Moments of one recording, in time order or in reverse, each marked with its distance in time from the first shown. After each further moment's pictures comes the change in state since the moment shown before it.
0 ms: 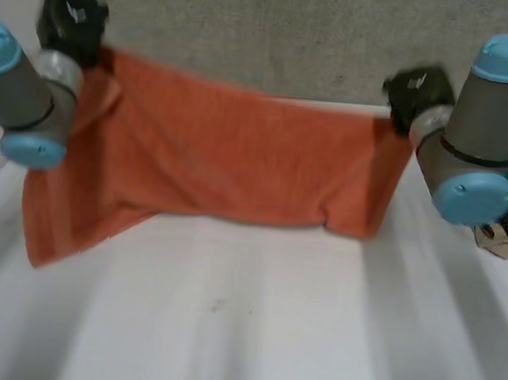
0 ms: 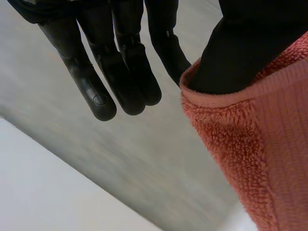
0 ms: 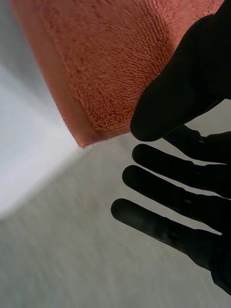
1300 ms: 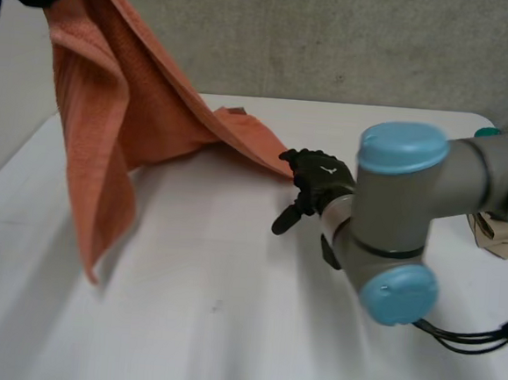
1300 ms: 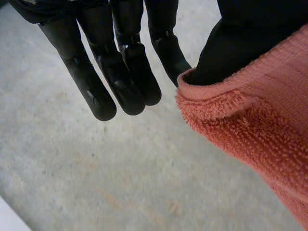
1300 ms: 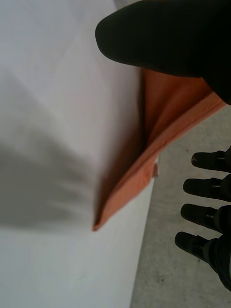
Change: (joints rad) left arm -0.007 0.900 -0.762 0.068 0.295 -0.184; right arm 0.274 -0.051 0.356 0.002 0.016 0.694; left_hand 0.000 0.000 0.000 0.003 0.000; right_hand -0.911 -0.966 -0.979 -0.993 -0.988
